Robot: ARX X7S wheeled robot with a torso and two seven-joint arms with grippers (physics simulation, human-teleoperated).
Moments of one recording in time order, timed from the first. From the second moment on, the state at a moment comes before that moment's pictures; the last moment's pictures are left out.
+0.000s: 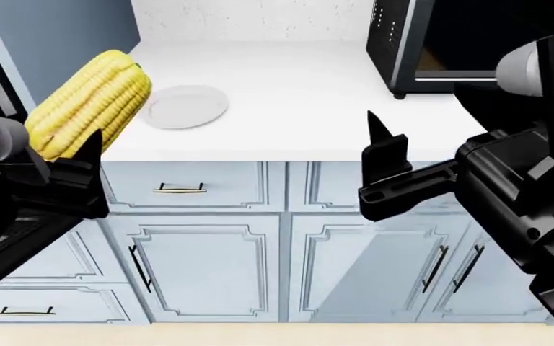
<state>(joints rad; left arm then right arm) -0.64 -0.97 -0.16 0.74 -1.53 -1.05 -0.70 1.27 0.78 -0.35 -0.69 2.10 1.08 1.34</state>
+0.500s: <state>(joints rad) -0.66 -1.00 -0.15 0.73 -1.56 -1.05 -0.71 1.47 0.77 -0.50 -0.60 2.25 1.08 1.42</state>
